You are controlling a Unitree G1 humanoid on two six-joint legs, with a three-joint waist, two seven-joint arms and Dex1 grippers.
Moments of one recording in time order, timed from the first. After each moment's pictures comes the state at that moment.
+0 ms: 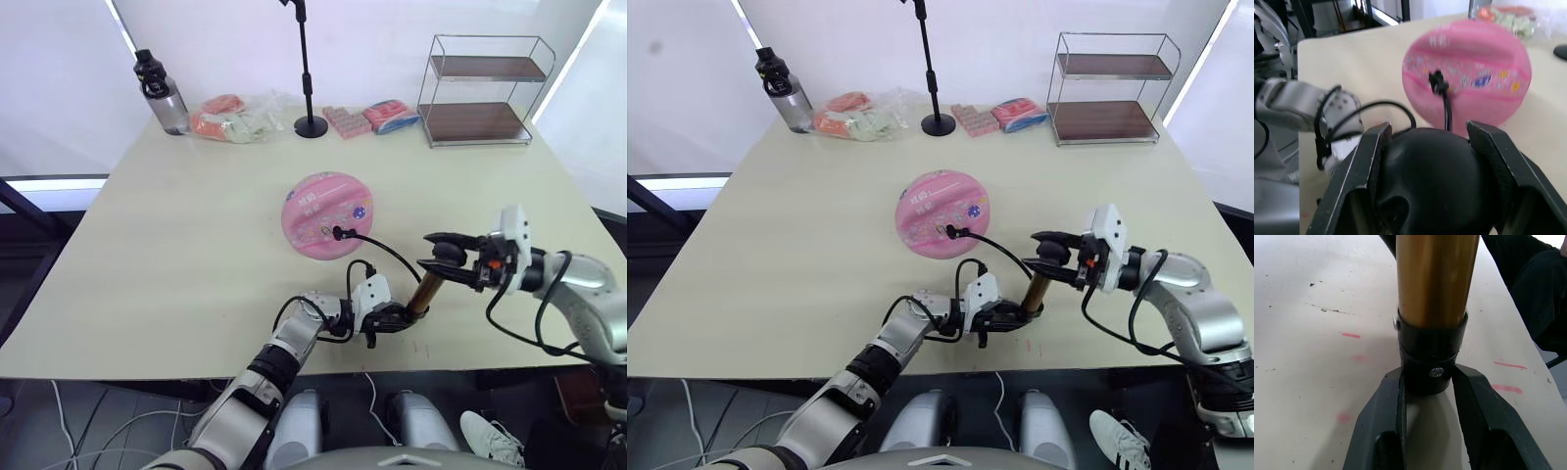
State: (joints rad) left arm -0.43 0.12 -0.43 0.57 0.00 -0.01 -1.00; right arm -0.21 -0.65 0.02 -0.17 0.54 0.30 1.02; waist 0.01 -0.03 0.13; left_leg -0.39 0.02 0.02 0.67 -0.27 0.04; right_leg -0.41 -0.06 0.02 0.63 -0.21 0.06
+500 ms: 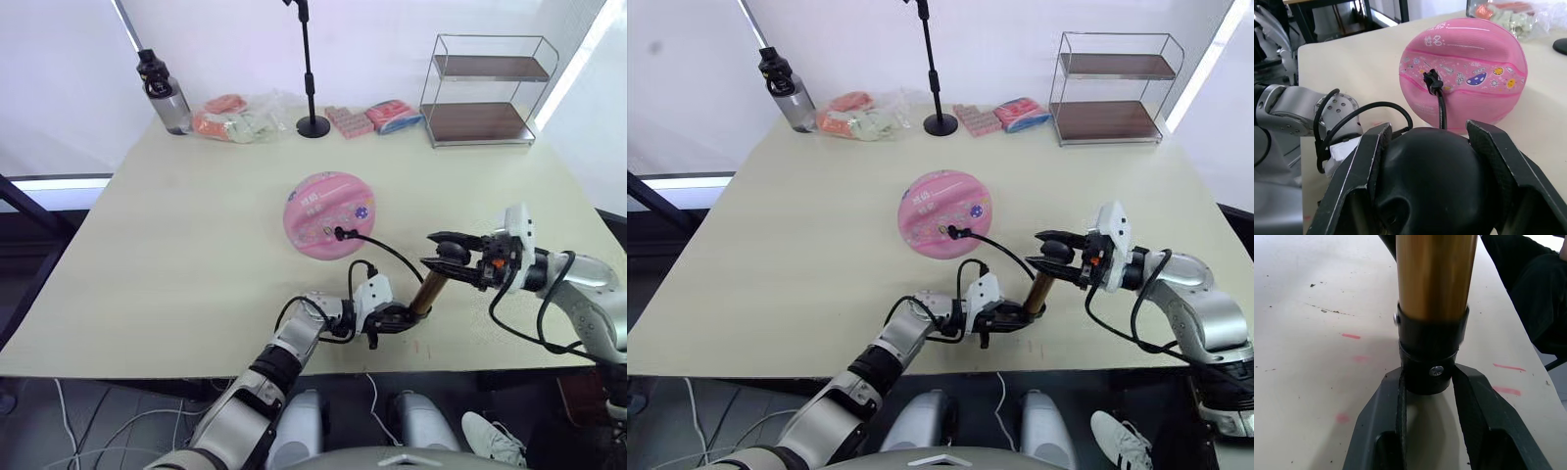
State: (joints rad) left arm -0.43 0.11 -0.43 0.57 0.00 -0.01 -1.01; right arm -0.27 -0.72 -0.05 -0.19 0.64 0.45 1.04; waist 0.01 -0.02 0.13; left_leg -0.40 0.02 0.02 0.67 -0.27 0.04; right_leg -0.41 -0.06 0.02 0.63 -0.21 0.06
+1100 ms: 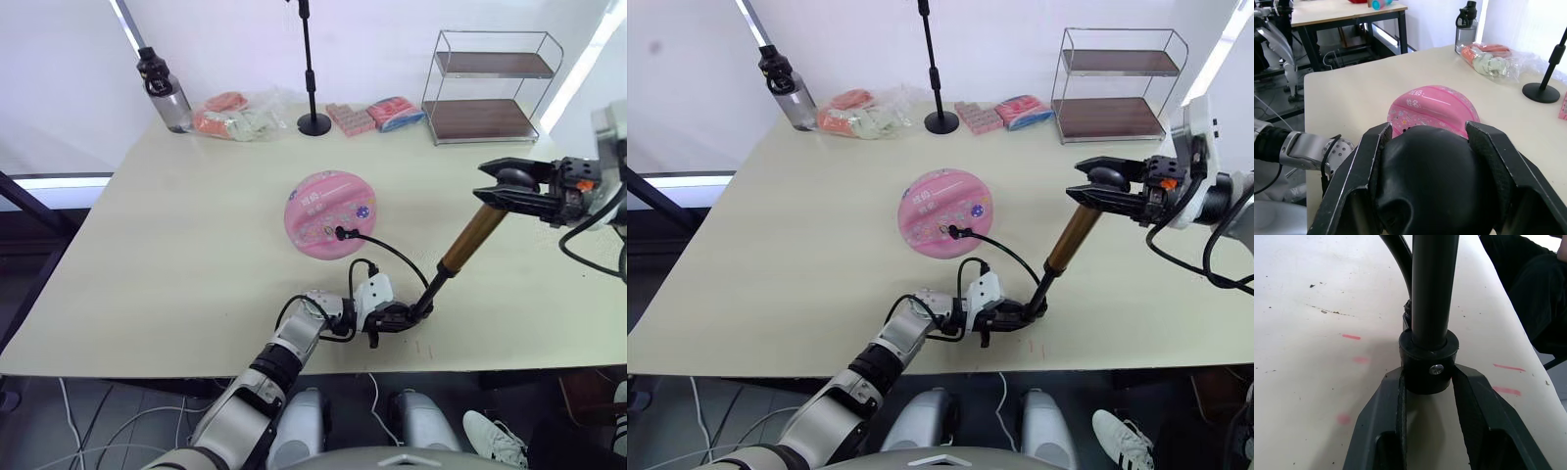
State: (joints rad) left arm -0.43 0.11 -0.43 0.57 0.00 -0.01 -1.01; right arm -0.55 -0.96 -0.22 -0.16 0.87 0.74 1.09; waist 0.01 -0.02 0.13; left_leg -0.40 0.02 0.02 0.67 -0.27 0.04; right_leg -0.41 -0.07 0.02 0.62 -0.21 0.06
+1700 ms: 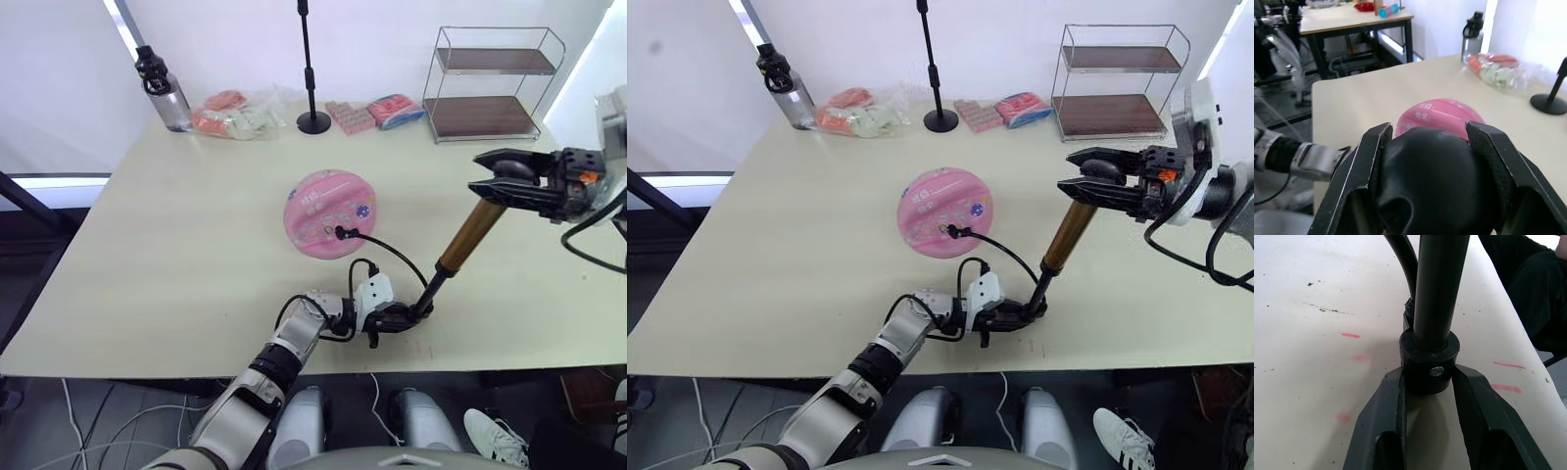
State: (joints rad) left arm -0.43 0.12 -0.43 0.57 0.00 -0.01 -1.02; right arm -0.49 -0.88 -0.25 -0.32 0.90 0.75 1.00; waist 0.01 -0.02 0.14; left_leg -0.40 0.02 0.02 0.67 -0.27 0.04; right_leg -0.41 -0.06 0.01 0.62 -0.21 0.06
